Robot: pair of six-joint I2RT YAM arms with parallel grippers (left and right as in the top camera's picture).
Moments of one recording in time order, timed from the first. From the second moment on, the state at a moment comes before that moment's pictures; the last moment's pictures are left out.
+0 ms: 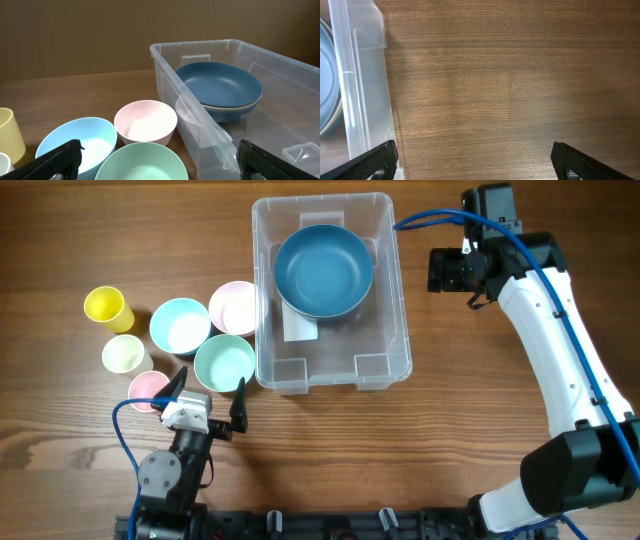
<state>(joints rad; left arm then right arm) -0.16 0.02 0.01 -0.07 0.04 -0.01 0.15 1.71 1.59 -1.01 0.23 0.16</state>
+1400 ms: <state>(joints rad) -0.16 0.30 0.69 -0.37 0.06 -0.29 0.15 1.71 1.59 -1.01 0.23 0.16</state>
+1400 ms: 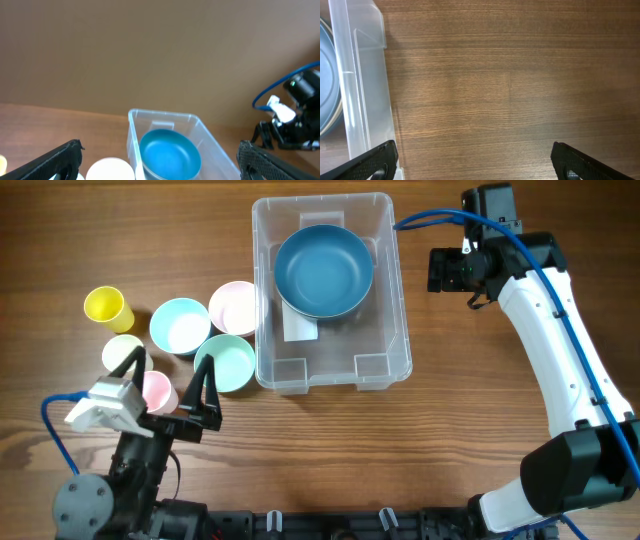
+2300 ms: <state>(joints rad) -0.07 0.66 0.78 -0.95 -0.40 -0.93 0.15 1.71 1.59 -1.01 0.23 0.16</state>
